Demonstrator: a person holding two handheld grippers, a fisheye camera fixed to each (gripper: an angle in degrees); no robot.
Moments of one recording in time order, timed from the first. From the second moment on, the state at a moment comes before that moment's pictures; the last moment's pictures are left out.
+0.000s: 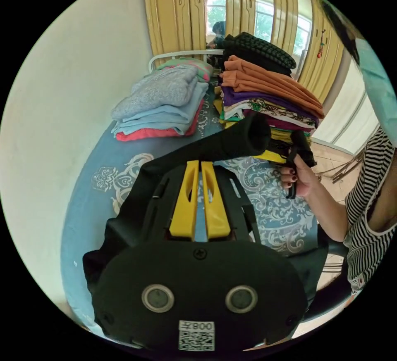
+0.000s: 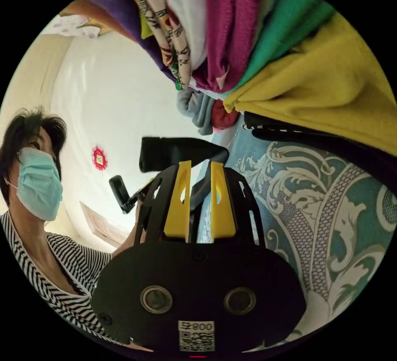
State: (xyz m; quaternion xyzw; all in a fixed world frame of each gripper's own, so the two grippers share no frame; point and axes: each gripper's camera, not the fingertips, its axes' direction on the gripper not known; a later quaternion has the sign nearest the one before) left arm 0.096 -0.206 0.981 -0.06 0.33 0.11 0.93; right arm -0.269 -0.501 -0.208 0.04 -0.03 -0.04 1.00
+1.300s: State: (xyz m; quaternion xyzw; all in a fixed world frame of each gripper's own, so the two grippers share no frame) left arm -0.165 0.033 1.018 -0.06 0.58 -0.40 0.71; right arm -0.218 -0.516 -0.096 -0.22 -0.26 0.04 0.94
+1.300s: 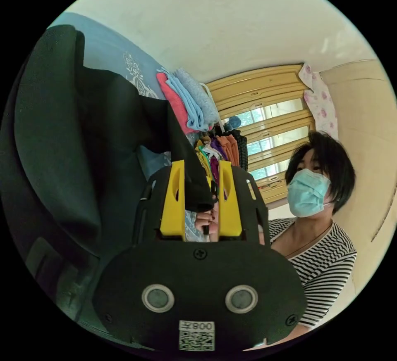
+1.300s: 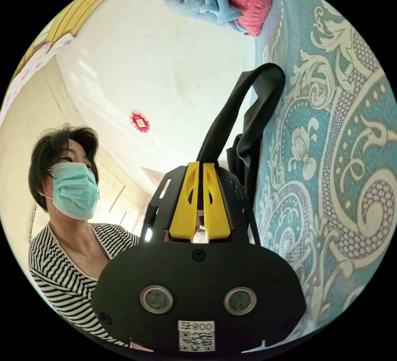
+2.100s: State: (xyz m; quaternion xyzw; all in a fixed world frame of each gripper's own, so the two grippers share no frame) left arm -0.266 0.077 1.008 0.00 0.64 -0.39 0.66; right arm -0.246 -0.462 -0.025 -0.23 -0.33 0.02 0.92
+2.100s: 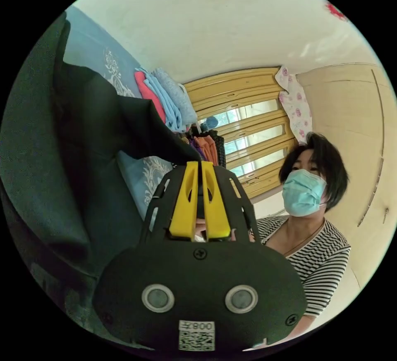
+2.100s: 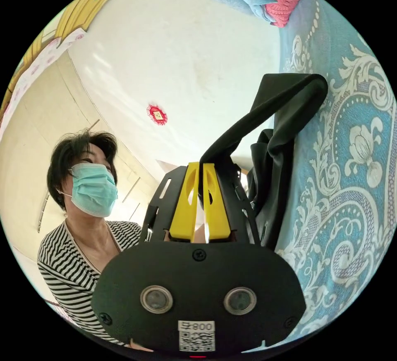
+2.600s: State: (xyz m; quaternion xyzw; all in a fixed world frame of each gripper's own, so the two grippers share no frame) left arm -0.394 0.118 0.853 -0.12 0.47 -0.37 0.80; right arm -0.360 -0.301 0.120 -0.40 -0.26 -0.10 0.87
